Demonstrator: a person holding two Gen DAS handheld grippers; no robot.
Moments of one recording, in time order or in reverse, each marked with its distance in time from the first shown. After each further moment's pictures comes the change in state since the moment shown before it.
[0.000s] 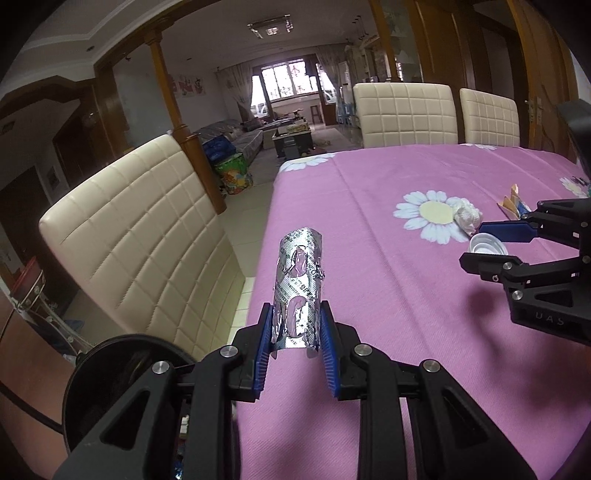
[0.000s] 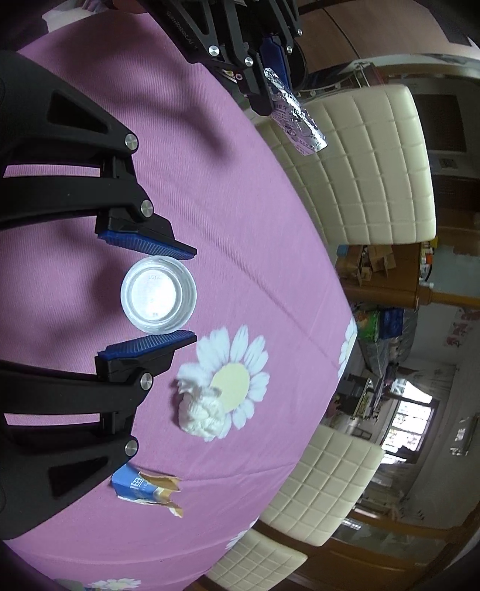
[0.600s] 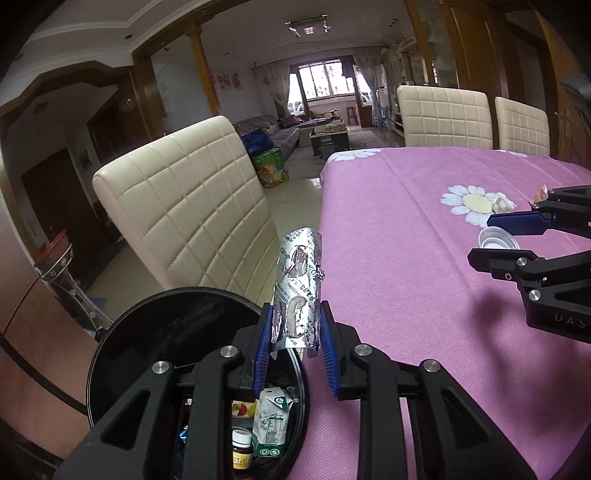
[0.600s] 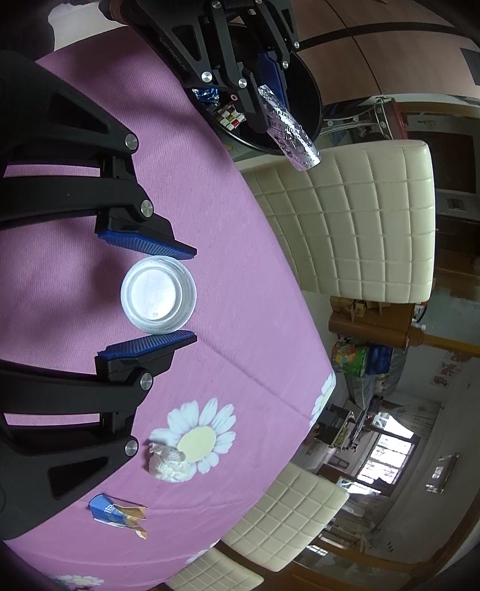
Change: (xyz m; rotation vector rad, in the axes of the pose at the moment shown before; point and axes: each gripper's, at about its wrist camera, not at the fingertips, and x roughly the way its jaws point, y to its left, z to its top) left arm -0.018 0.040 -0.039 -0.081 0.004 0.114; right arm -0.005 0.065 0.014 -0.119 -0.020 0.062
